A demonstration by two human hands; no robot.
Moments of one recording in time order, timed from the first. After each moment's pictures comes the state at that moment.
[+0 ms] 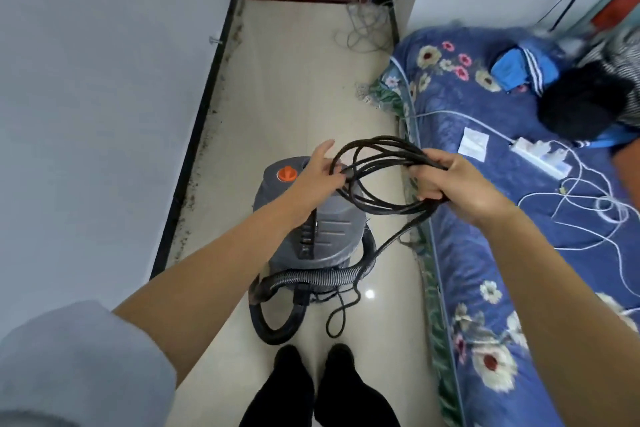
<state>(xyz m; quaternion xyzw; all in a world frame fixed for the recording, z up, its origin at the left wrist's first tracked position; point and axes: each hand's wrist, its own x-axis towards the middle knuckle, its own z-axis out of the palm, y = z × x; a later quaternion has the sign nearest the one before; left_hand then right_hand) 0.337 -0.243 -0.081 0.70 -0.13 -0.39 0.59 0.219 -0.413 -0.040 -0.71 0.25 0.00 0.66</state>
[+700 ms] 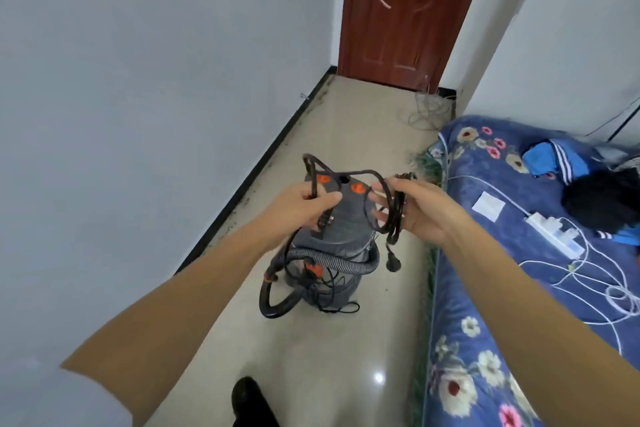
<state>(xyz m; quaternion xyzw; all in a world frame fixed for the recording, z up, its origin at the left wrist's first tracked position) 0.101 -0.141 0.042 0.77 -0.15 -0.21 0.58 0.070 -0.346 0.050 -0.55 0.18 0.12 0.81</state>
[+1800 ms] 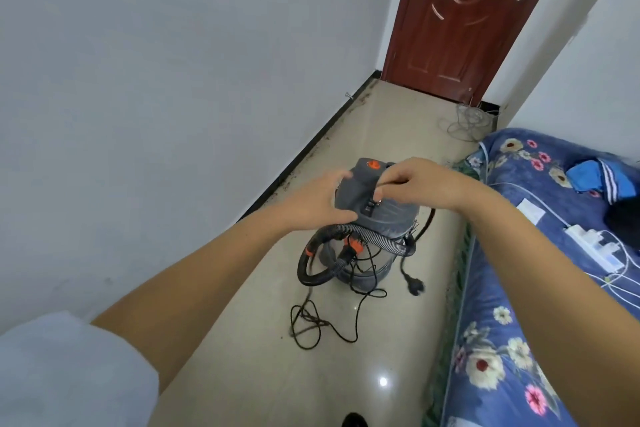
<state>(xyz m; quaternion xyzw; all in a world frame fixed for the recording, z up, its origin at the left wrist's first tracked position) 0.005 -0.008 0.058 0.90 -0.21 -0.16 0.34 0.002 -0.200 0.107 -0.94 -0.15 0.17 0.26</state>
